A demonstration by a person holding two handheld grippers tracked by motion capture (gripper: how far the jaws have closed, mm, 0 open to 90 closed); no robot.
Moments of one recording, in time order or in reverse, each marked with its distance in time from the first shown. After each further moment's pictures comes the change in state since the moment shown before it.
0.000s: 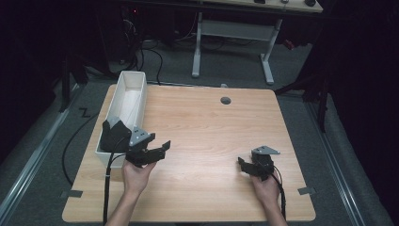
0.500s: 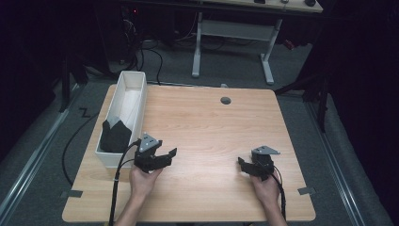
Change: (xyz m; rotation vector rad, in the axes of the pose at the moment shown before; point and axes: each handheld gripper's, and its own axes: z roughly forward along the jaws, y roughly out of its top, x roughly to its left) left arm 0.005 -0.035 0.010 0.060 -0.006 0.001; right arm 0.000 0.000 0.000 0.000 0.000 0.000
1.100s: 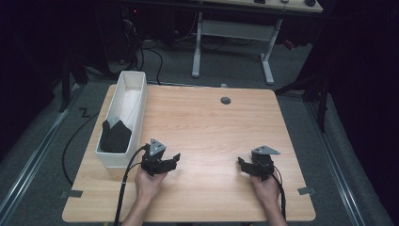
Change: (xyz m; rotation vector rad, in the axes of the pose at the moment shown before) left arm 0.012 -0.032 0.020 0.049 0.063 0.037; right arm 0.000 0.000 0.000 0.000 0.000 0.000
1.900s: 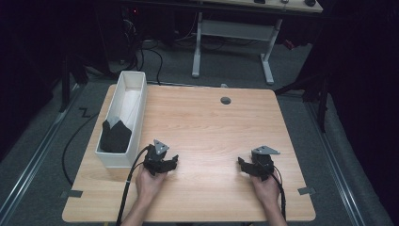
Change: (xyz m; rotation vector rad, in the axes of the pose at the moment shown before) left arm 0.016 -0.020 0.021 0.048 0.114 0.077; right arm 0.000 0.000 0.000 0.000 0.000 -0.001
